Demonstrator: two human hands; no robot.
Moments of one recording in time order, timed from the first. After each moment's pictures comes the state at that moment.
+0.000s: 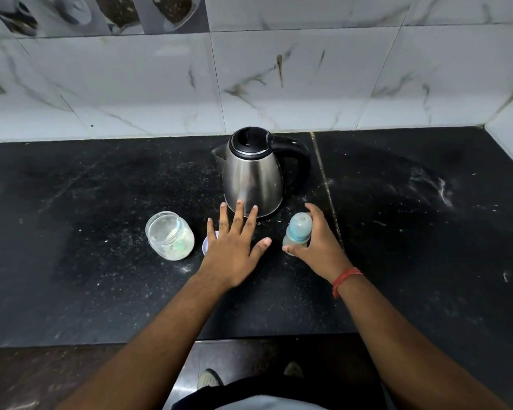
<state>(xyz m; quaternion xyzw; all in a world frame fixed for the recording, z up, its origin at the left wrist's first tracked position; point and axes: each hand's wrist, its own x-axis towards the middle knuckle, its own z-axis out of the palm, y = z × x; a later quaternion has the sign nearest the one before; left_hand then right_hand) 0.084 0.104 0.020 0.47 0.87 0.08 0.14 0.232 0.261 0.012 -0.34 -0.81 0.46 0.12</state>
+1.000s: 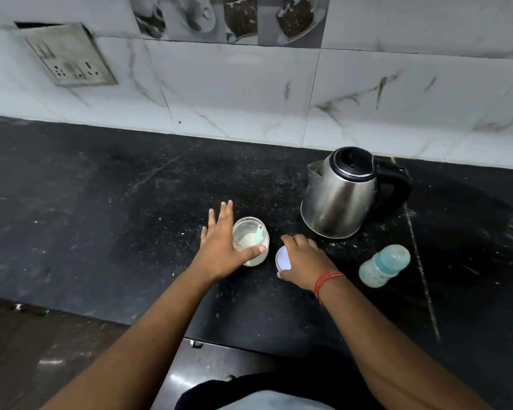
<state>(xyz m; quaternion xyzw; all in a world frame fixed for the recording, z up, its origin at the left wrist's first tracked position) -0.050 -0.019 0.008 0.30 0.88 0.32 0.19 0.079 0.159 -0.011 -0.20 -0.96 0.16 -0.14</state>
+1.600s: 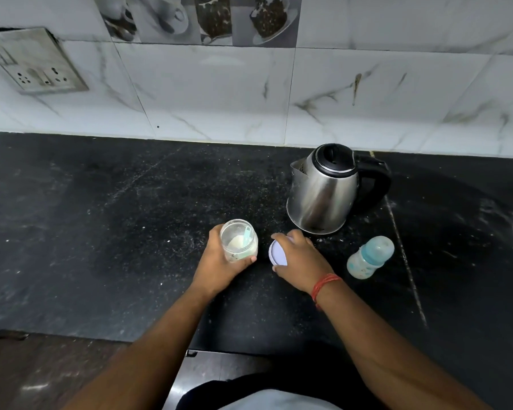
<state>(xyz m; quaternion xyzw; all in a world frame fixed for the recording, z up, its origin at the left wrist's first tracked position) -0.033 -0.016 -0.027 0.24 0.82 0.48 0.22 0.095 0.159 -0.008 -0.23 -0.94 0.25 -0.05</state>
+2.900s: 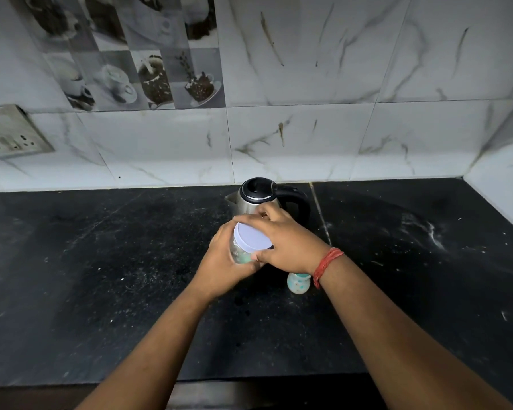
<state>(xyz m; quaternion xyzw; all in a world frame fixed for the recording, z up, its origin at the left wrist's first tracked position) 0.061 0.083 0.085 0.40 0.74 0.51 0.16 0.170 0.229 0.145 -0.09 -0.96 0.27 0.06</state>
